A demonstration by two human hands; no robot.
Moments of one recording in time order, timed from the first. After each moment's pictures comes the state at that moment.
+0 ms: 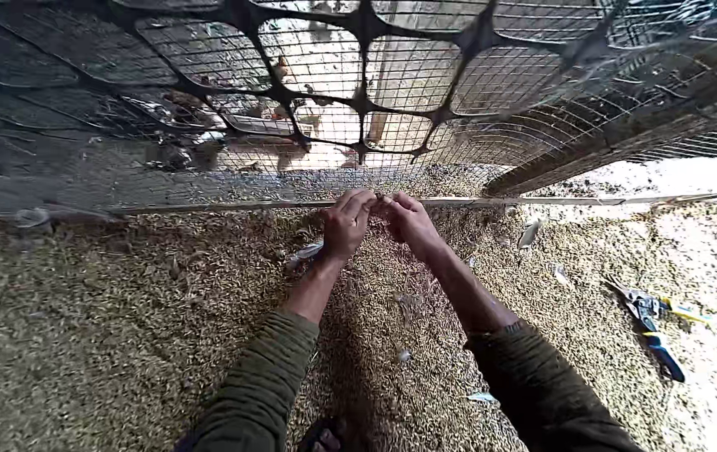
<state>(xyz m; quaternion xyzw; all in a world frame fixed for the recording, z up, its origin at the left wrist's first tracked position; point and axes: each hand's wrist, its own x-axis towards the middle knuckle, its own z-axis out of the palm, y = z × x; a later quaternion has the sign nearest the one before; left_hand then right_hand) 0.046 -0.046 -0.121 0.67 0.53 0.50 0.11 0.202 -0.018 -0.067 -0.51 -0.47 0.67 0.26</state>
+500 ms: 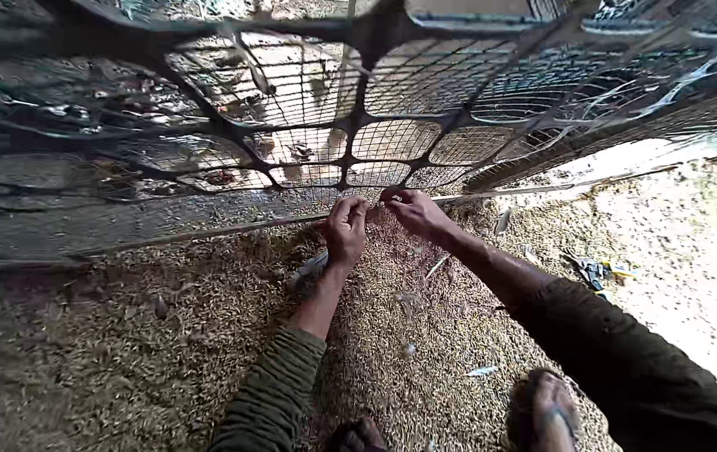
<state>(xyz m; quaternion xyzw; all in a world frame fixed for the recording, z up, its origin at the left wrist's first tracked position) 0.050 -0.038 -0.110 0.52 0.58 0.54 0.32 0.202 0.016 -0.019 -0.60 -0.65 0.46 0.05</state>
